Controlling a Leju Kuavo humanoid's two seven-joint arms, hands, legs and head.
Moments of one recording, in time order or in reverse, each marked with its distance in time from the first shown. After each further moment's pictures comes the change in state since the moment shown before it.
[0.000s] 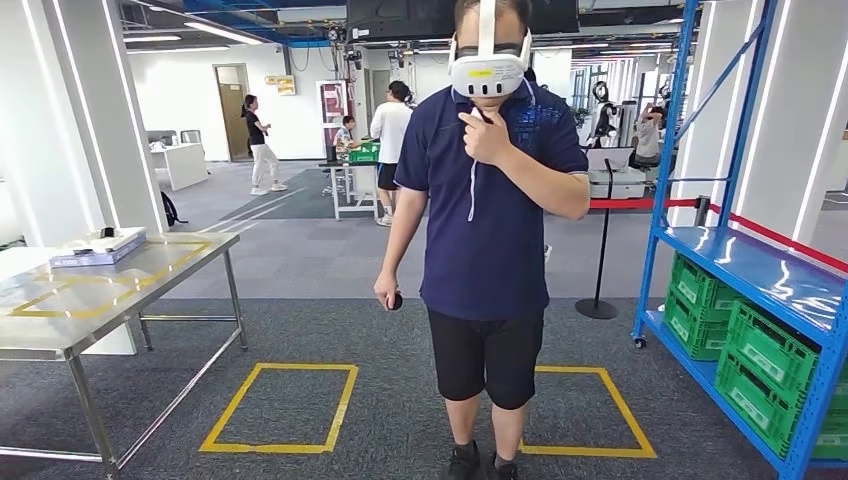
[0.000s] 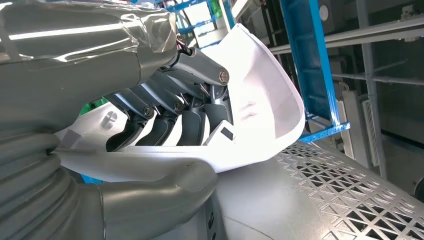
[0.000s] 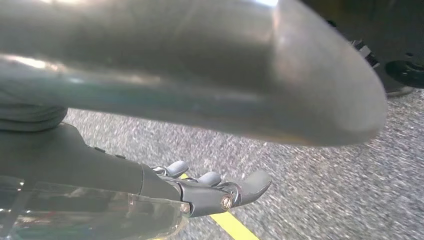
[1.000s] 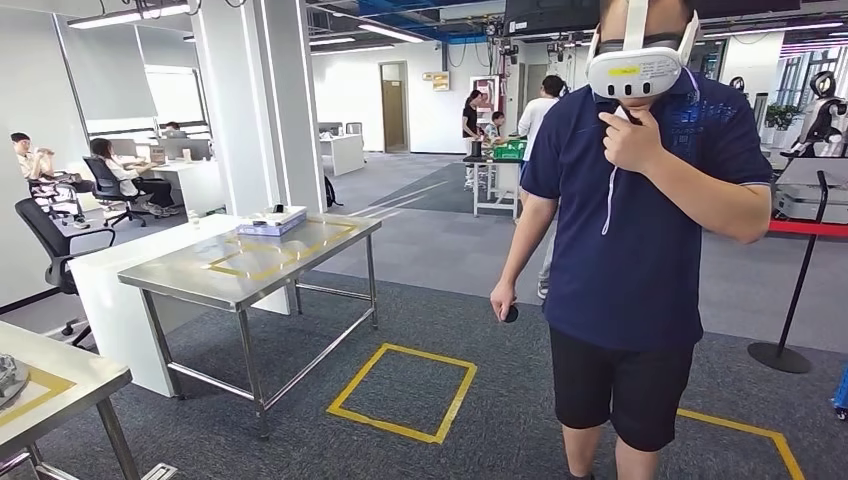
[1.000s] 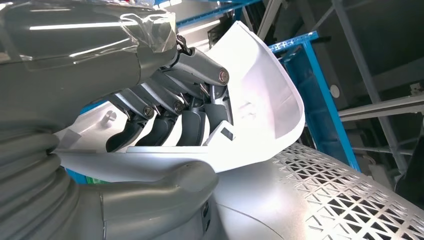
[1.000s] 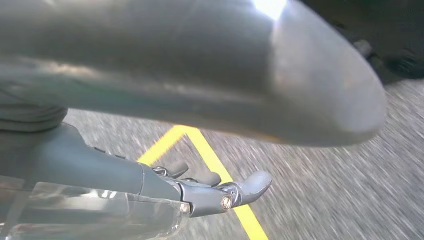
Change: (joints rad) left arm 0.032 0.010 0.024 -0.020 0.011 -0.015 -0.011; right arm 0.073 0.122 -0.038 -0.333 -0.001 0.166 -0.016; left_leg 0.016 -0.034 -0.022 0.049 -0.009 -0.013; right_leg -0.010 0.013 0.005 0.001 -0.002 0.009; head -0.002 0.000
